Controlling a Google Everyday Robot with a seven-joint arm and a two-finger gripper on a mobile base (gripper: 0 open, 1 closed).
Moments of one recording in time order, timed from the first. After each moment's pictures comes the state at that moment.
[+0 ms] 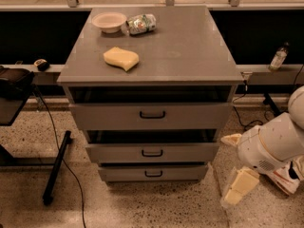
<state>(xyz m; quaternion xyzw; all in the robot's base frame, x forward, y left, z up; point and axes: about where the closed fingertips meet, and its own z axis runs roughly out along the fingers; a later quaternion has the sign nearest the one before) 0.392 -0.192 0.738 -0.58 0.78 0.15 0.17</state>
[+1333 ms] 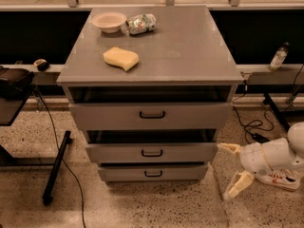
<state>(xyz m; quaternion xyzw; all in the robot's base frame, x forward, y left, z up) 0.463 -0.237 0.597 -0.59 0.70 0.27 0.31</state>
